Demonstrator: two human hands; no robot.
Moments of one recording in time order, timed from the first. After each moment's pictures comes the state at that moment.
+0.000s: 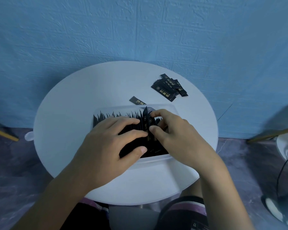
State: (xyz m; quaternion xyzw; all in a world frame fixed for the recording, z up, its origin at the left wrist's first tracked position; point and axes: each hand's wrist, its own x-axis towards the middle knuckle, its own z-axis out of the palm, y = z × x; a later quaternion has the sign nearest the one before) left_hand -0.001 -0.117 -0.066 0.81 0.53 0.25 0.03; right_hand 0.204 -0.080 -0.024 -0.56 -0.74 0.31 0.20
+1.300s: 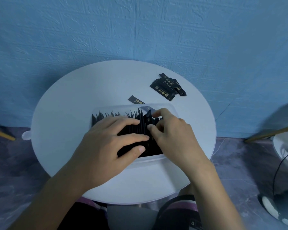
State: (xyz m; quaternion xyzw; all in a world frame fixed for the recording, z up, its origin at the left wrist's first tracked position) left_hand -0.003 -0.116 -0.063 0.83 0.50 0.25 0.03; right_hand 0.194 -0.079 -0.037 -0.60 -0.74 0.21 0.22
